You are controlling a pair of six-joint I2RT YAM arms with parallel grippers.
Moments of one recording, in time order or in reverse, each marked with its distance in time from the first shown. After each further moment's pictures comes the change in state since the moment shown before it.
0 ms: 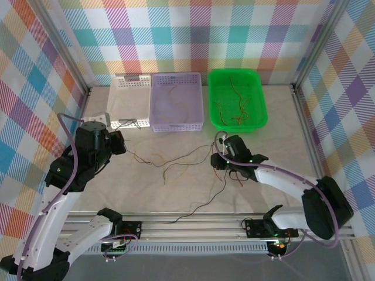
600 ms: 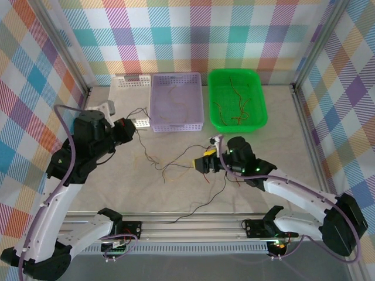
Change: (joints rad) left arm 0.000 0.077 0.114 0.127 0.207 -0.167; right arm 0.155 -0.128 0.006 0.174 -0.208 -0.142
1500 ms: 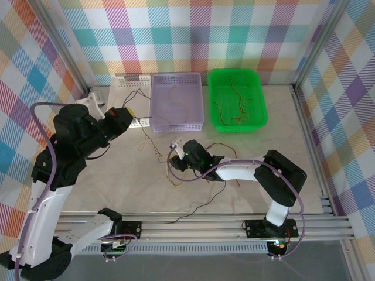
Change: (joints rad) left arm -0.001 0.016 0.159 -0.002 0.105 -0.134; right arm 0.175 0.639 0.247 0.316 0.386 -0.319
